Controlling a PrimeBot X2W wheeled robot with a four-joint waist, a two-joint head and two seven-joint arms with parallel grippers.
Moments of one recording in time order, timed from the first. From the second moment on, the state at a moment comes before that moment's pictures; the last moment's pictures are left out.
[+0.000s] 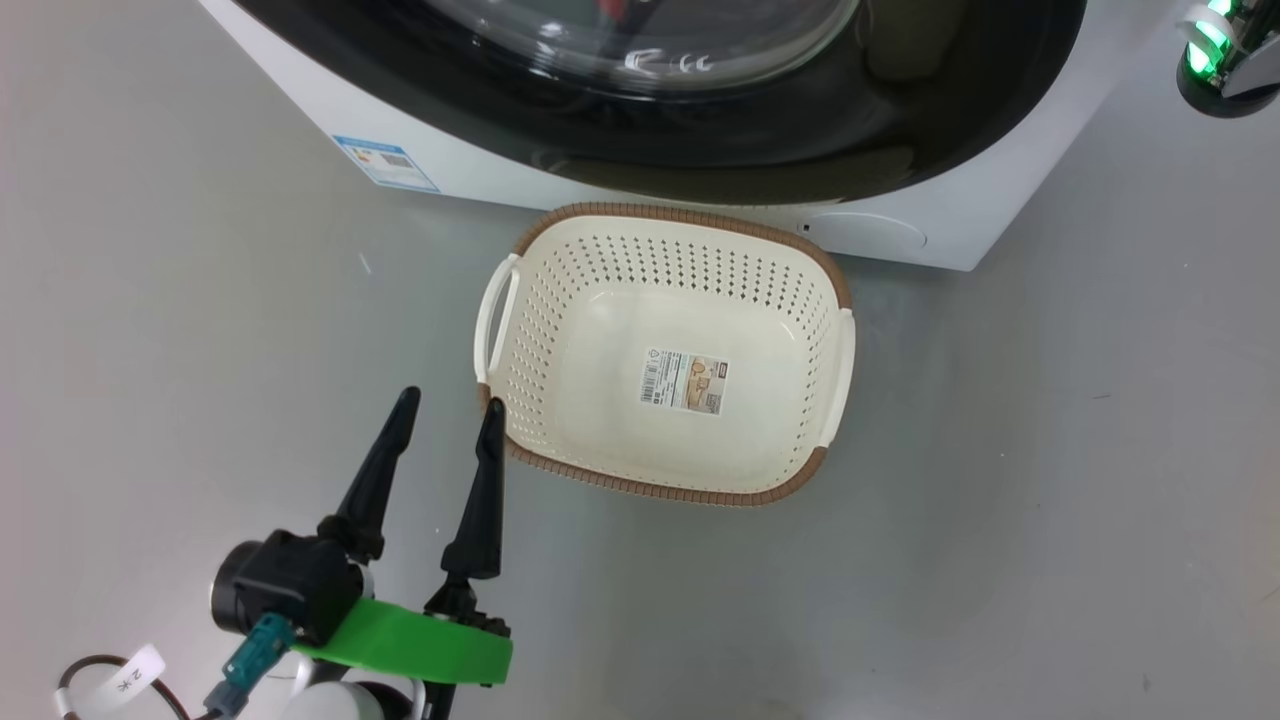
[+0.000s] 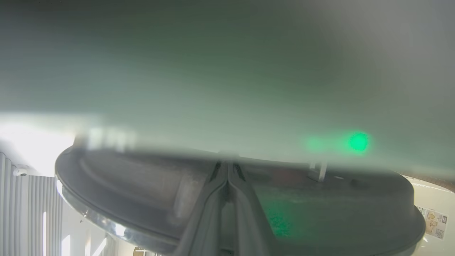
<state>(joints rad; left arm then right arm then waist) -0.23 0.04 -0.20 0.12 -0.29 -0.03 -0.25 -1.27 -0.35 0.28 0.90 1.80 0.13 0.80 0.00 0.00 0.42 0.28</state>
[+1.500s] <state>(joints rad) -0.09 0.04 -0.21 0.15 -0.24 -0.03 -0.25 -0.74 -0.23 0.37 0.53 1.75 0.12 0.92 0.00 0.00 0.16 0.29</state>
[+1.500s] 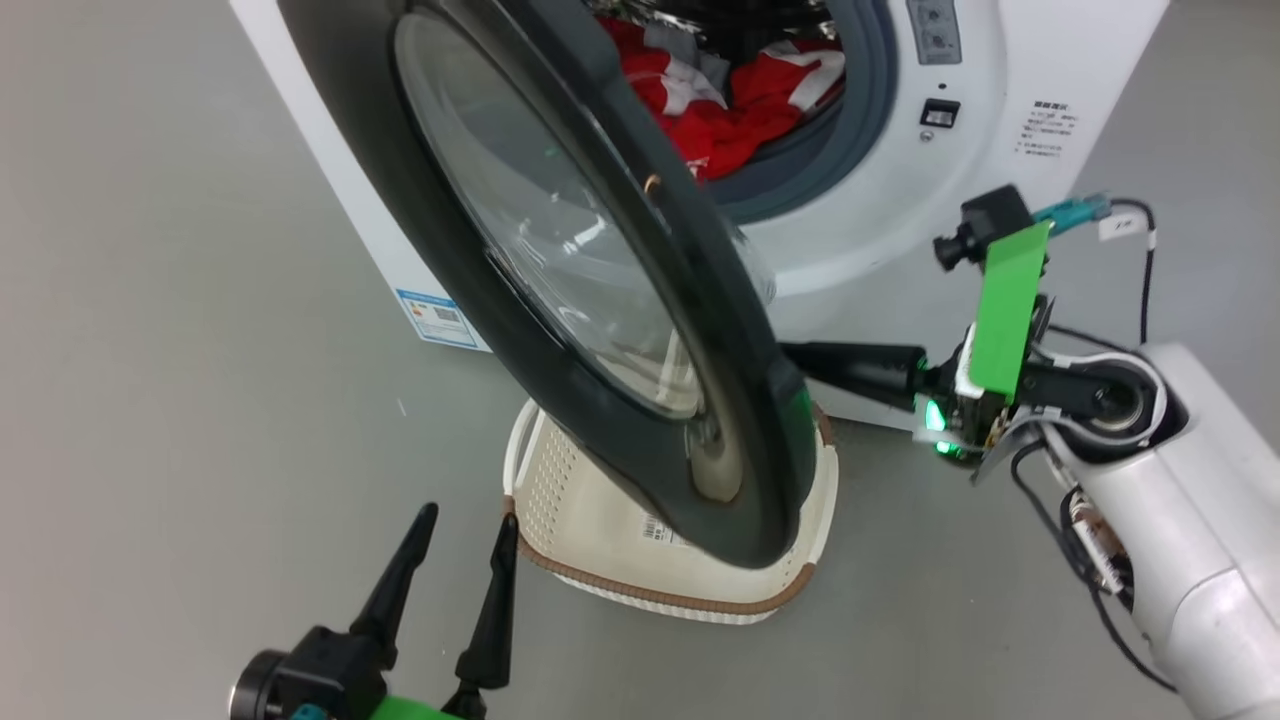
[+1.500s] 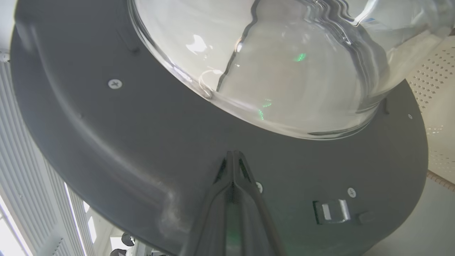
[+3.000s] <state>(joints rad) 0.02 0.04 -0.15 0.12 -0.22 0.00 -0.25 -0.52 -0.08 0.42 0.41 1.67 0.12 0.91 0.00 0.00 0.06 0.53</state>
